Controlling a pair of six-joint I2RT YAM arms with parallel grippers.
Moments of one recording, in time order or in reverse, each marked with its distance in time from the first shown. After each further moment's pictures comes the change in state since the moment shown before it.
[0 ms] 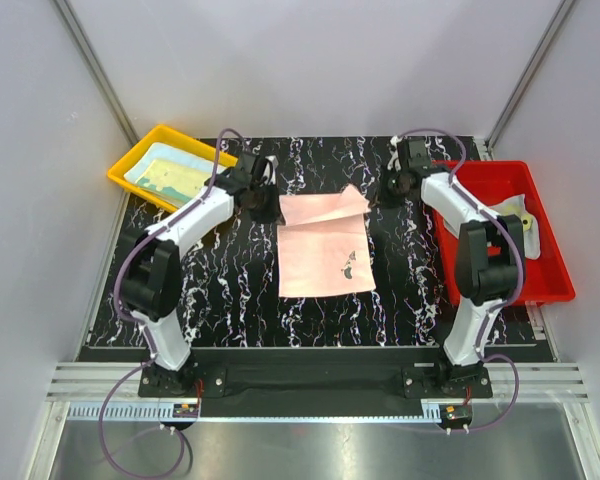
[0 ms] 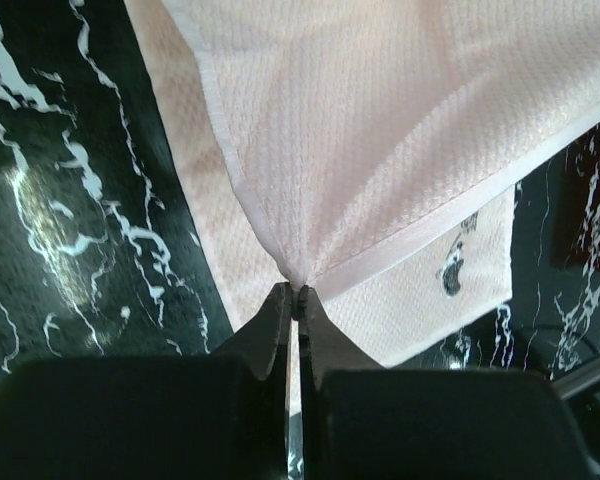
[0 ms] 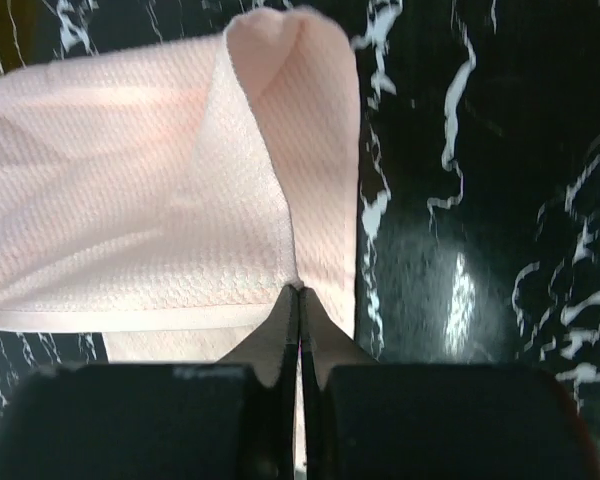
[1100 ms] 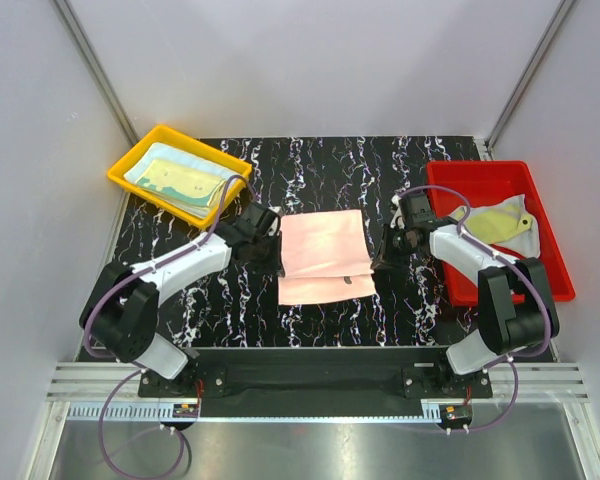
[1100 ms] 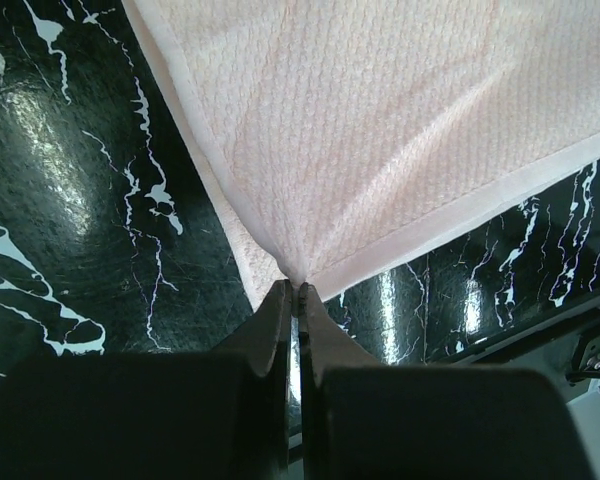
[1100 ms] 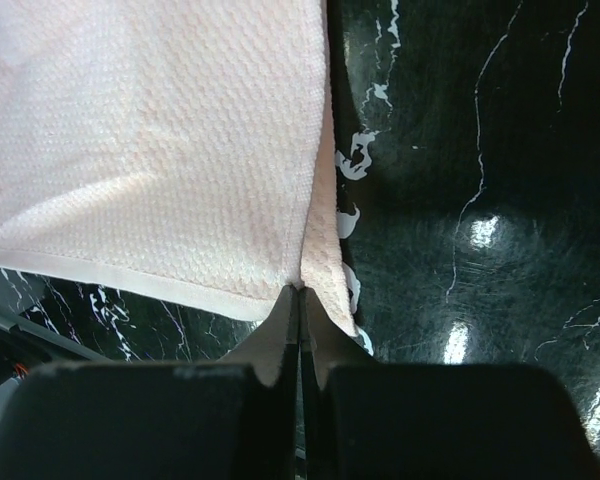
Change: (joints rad) left arm -0.194 -0.287 -0.448 0.054 -0.068 -0.105; right arm 0.059 -0.367 -0.593 0.024 -0.077 0.056
